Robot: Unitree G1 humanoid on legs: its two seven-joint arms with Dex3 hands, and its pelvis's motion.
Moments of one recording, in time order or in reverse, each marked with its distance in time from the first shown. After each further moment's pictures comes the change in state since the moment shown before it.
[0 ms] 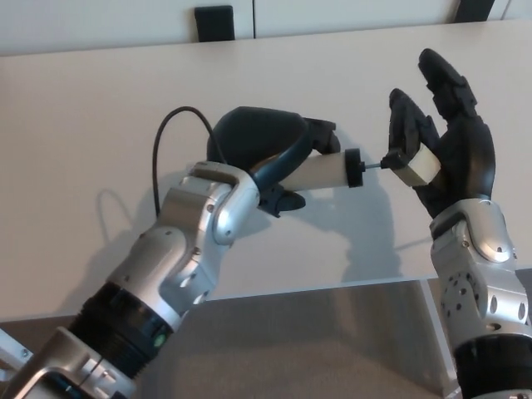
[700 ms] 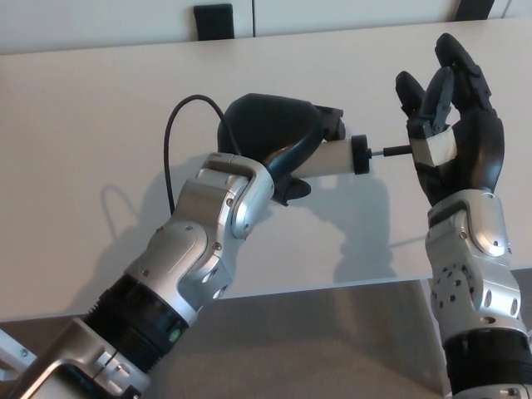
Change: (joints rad) left_arm -0.020 -0.018 -0.007 0.007 0.039 0.052 0.016; right_arm -0.017 0.040 -0.034 -0.009 0.033 -0.026 -0.061
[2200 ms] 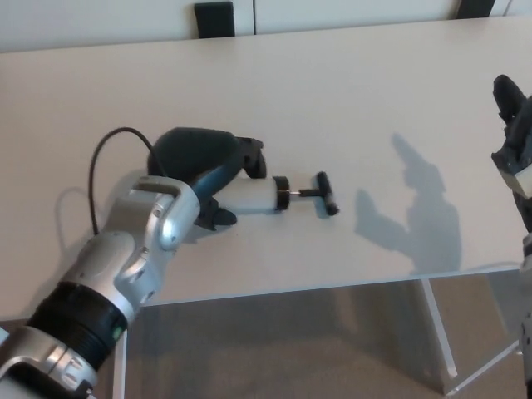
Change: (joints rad) left_arm 0.032 0.127 0.056 0.234 -0.097 -0.188 0.071; right_arm 0.191 -0.179 -0.046 -0.258 0.052 0.008 0.094
